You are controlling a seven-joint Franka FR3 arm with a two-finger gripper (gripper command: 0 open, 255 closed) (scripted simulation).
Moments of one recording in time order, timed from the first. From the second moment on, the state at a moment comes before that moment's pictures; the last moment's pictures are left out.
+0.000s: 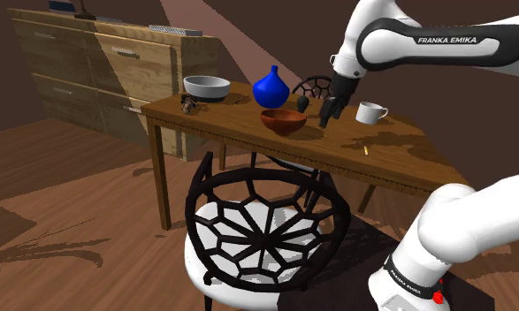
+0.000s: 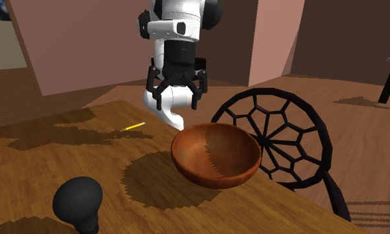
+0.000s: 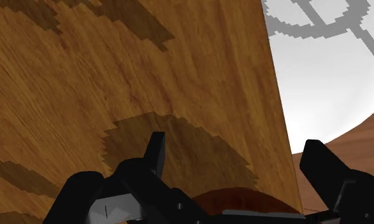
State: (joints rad) arm -0.03 -0.64 -0.04 -2.33 -0.14 1.82 -0.09
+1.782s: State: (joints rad) arm -0.07 0.06 -0.37 -1.73 0.17 2.06 -0.58
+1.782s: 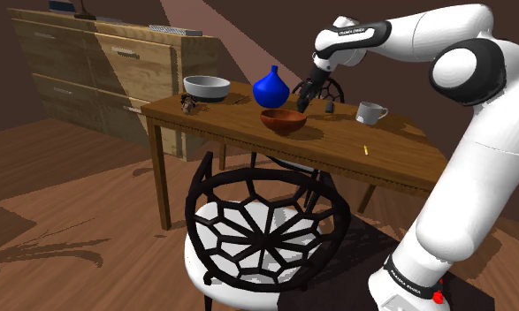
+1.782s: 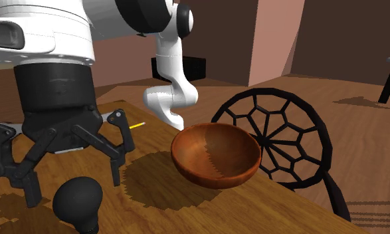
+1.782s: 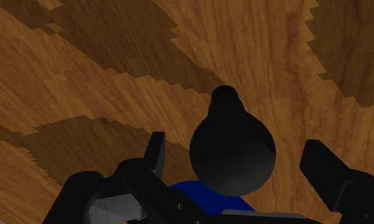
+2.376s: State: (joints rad) arm -0.07 0.07 -0.37 -1.74 0.17 2.08 -0.58
